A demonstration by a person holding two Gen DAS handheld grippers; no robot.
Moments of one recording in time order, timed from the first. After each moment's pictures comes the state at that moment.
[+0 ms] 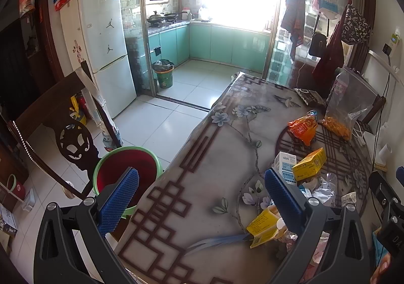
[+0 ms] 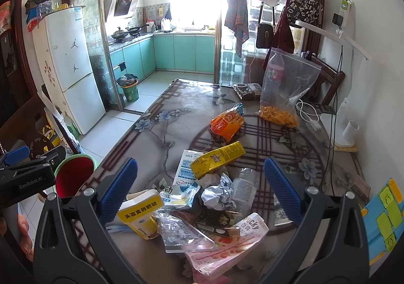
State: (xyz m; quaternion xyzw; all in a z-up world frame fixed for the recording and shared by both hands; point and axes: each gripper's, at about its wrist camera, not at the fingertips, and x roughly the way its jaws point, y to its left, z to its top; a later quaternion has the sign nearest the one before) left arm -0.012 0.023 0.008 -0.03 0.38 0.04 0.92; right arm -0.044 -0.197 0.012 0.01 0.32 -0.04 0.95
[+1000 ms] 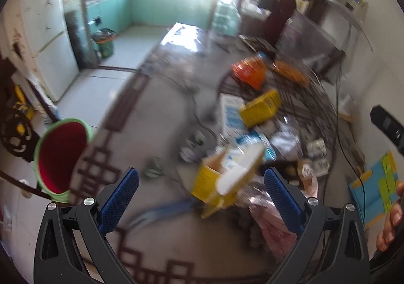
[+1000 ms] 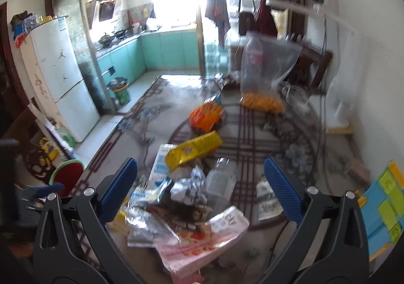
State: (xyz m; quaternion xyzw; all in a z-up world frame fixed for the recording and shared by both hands) left arm 0.002 -0.045 -0.070 -0.02 0.48 -0.14 0.86; right arm -0.047 -0.268 -0.005 0.06 0.34 -0.05 0.94
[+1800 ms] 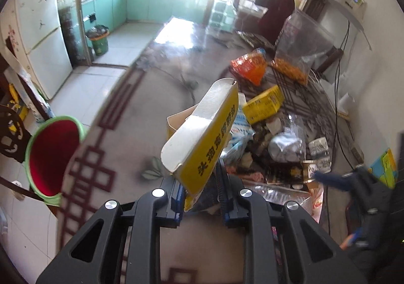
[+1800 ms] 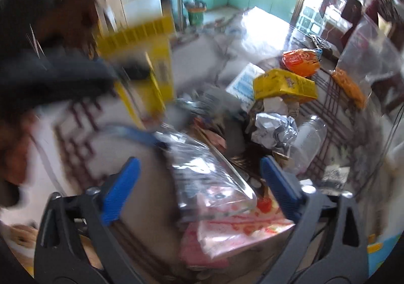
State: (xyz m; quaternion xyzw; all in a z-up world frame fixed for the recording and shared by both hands) left arm 0.009 -0.029 -0.078 -0.03 0.47 -0.14 0.87; right arm -0.033 -0.171 -0.112 -0.13 0.49 0.15 0.85
